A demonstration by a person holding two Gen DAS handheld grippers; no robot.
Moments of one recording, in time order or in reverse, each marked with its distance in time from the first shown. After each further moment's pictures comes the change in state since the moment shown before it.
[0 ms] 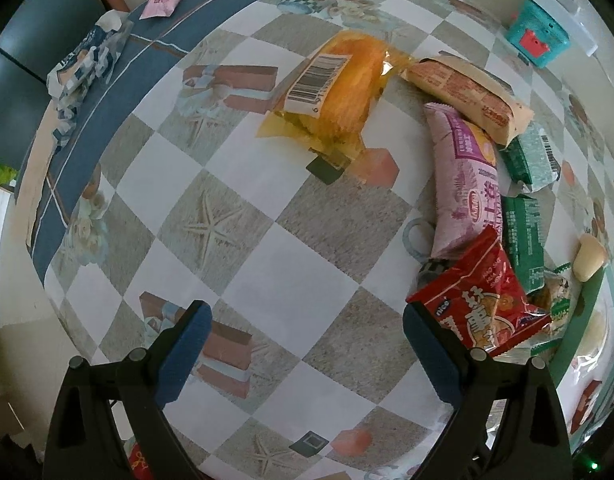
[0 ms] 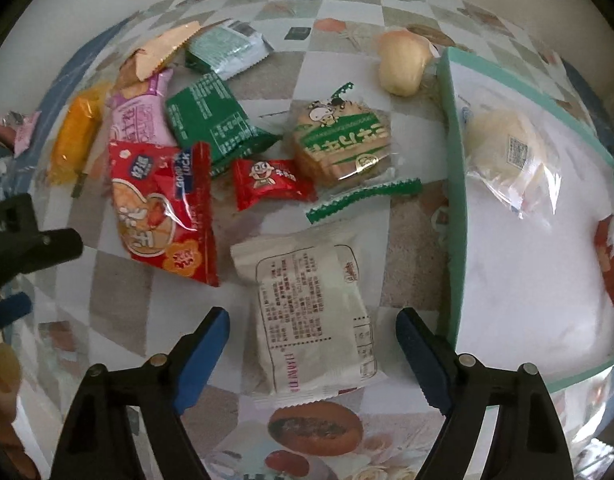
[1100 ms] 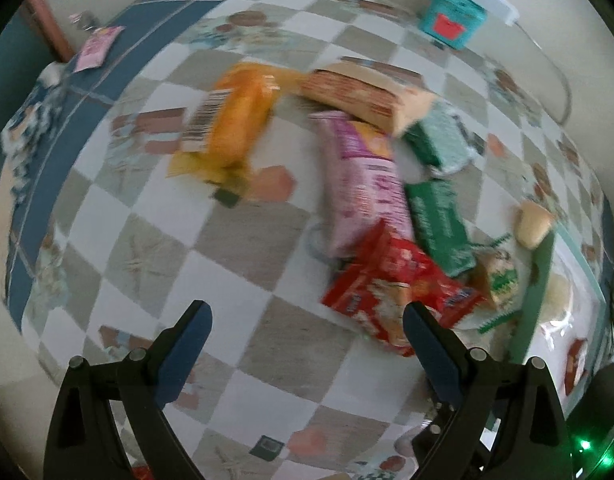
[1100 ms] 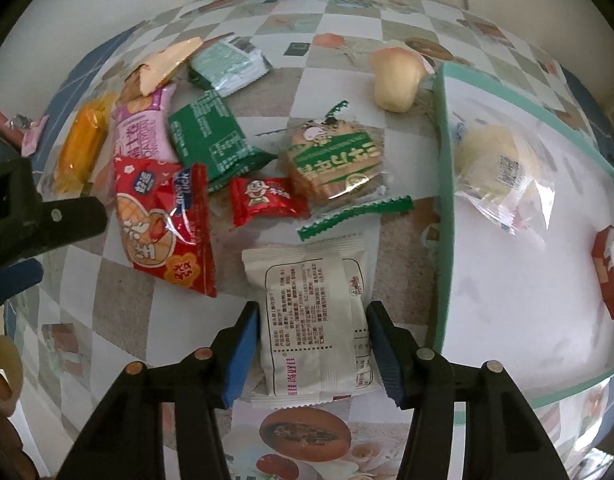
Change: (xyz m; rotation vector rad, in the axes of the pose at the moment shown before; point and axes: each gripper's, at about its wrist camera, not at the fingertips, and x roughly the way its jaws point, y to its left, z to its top) left arm -0.040 -0.068 0.000 0.187 -0.064 -0.152; right arm -0.005 0.000 0.002 0.005 -0.035 0.032
